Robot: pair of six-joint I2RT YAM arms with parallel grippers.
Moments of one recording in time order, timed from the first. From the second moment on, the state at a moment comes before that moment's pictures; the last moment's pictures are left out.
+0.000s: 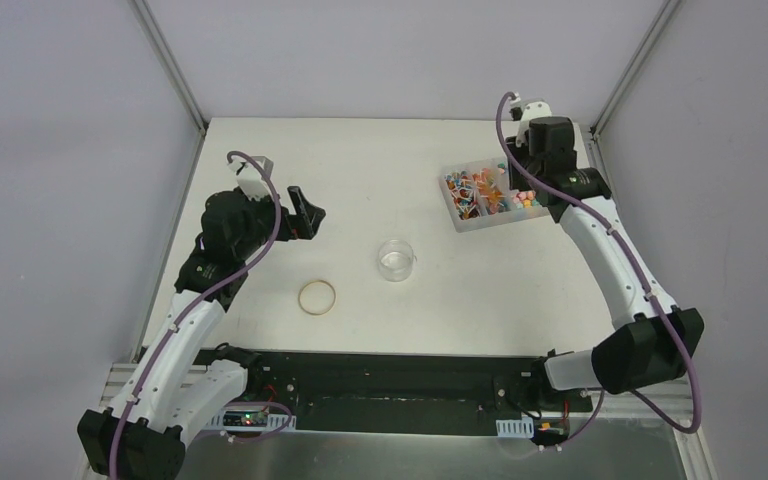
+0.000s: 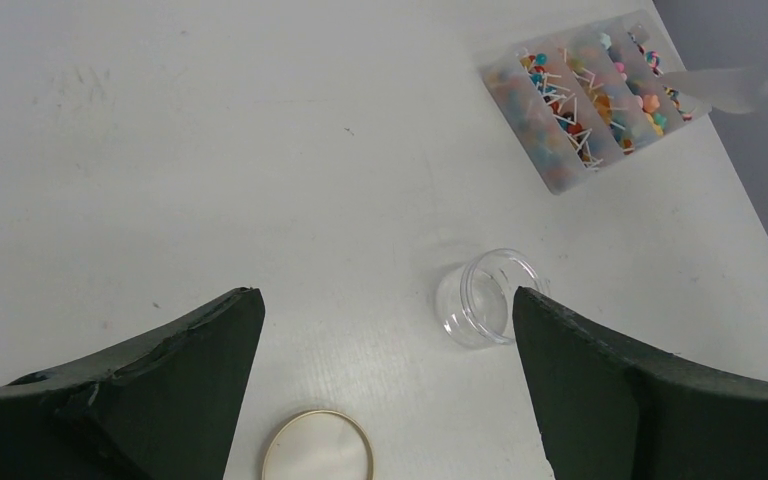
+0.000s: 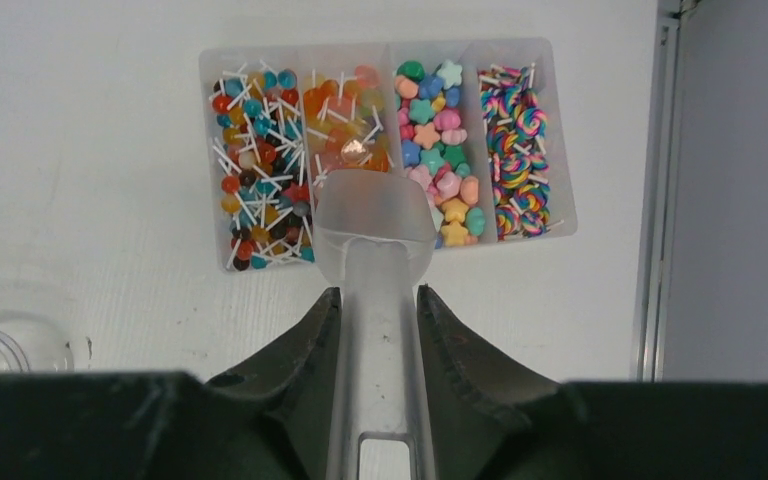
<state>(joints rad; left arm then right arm) -0.25 0.84 0.79 -0.25 0.20 -0.36 0.27 1.36 1.37 -0.60 0.22 -0.07</state>
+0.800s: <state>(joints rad) -0.25 0.83 0.79 -0.27 0.16 -0.34 0.23 1.61 1.52 -0.80 0.13 -0.13</state>
